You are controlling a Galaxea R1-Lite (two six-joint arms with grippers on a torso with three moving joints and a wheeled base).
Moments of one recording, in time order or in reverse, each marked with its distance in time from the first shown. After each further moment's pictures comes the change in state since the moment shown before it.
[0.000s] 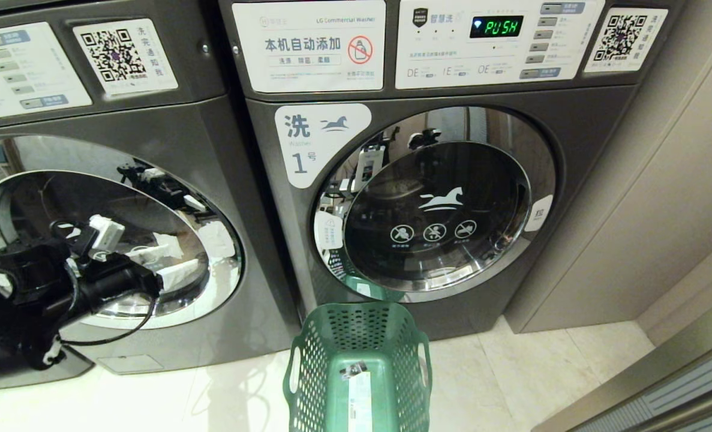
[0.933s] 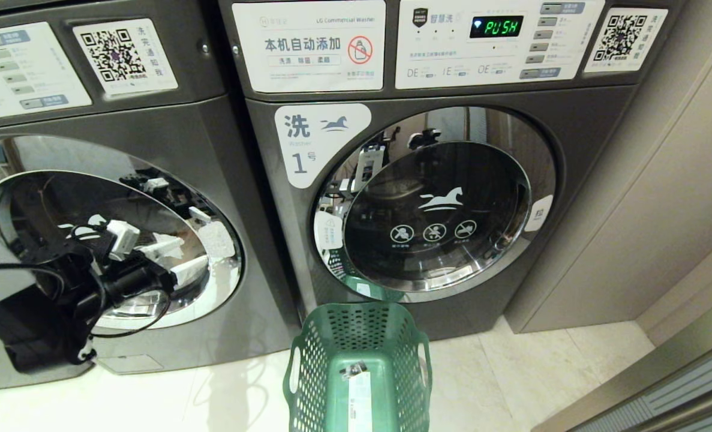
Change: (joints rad) left arm -0.014 0.189 -0.139 -0.186 -0.028 -0.033; right arm 0.000 0.000 0.000 0.000 0.000 0.000
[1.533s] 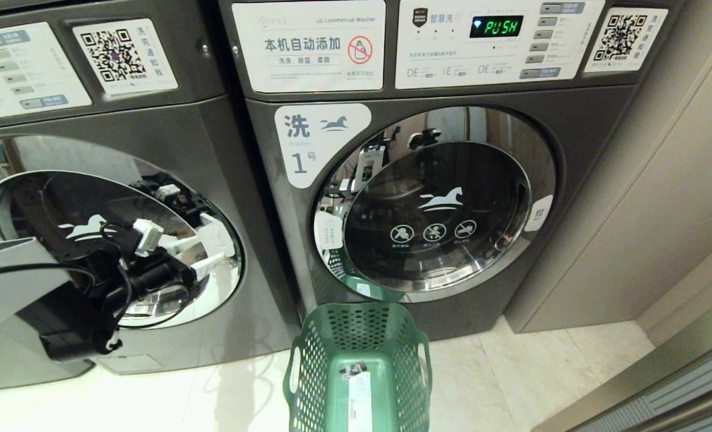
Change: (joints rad) left arm -0.061 0.088 -0.124 0.017 0.018 -0.003; right arm 0.000 0.000 0.000 0.000 0.000 0.000
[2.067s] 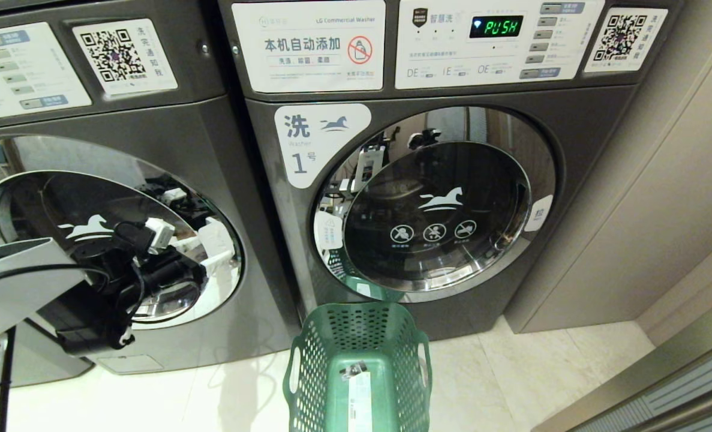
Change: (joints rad) left arm -0.023 0.038 -0.061 0.023 0.056 -0.002; right arm 0.000 0.000 0.000 0.000 0.000 0.000
